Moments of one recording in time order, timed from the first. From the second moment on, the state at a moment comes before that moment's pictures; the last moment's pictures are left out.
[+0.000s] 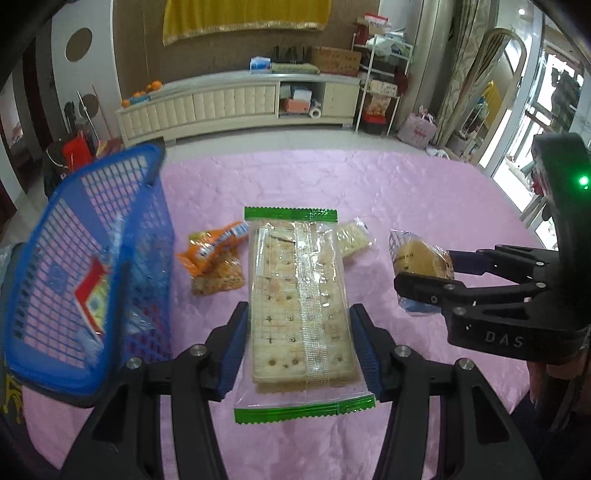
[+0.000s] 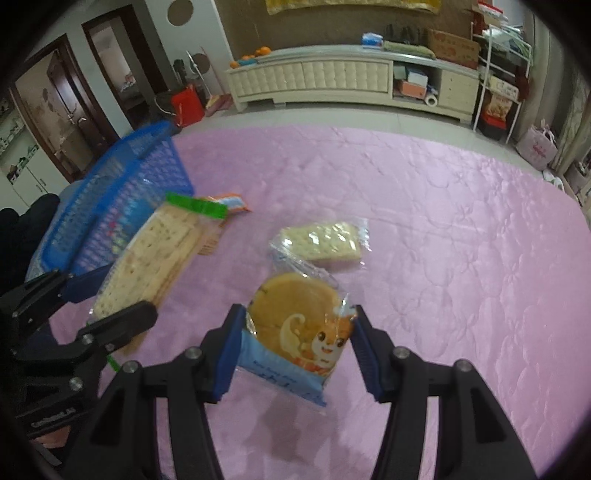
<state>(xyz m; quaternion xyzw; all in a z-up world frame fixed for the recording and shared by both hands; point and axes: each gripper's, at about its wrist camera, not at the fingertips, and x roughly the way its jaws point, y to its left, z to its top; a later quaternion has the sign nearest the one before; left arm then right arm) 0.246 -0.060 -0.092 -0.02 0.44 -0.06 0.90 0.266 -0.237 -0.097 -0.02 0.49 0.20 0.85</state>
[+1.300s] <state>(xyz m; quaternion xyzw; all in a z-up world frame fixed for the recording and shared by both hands) 0.213 0.138 0.000 -0.04 0.37 0.02 0.93 0.282 -0.044 -0.009 -0.08 0.43 0.34 0.84</state>
